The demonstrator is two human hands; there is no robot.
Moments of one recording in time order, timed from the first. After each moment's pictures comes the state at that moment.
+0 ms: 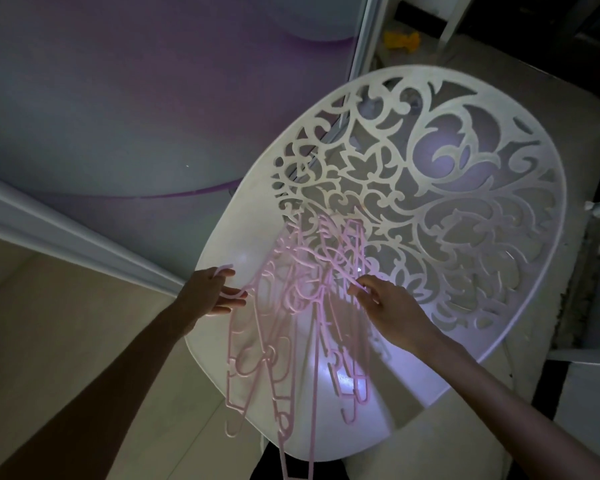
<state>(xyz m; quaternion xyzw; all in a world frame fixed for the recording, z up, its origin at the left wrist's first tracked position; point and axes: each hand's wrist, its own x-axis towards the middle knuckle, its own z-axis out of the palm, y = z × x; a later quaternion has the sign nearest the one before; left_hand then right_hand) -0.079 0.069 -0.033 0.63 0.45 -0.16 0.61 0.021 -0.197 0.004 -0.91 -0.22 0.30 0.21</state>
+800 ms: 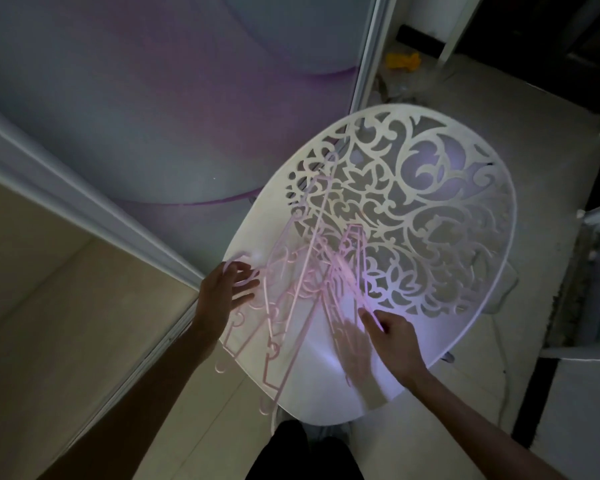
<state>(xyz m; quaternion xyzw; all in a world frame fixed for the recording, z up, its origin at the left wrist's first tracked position) -0.130 0.025 0.072 0.56 0.42 0.07 0.71 -0.057 -0.227 0.024 -0.90 -0.06 0.24 0.36</state>
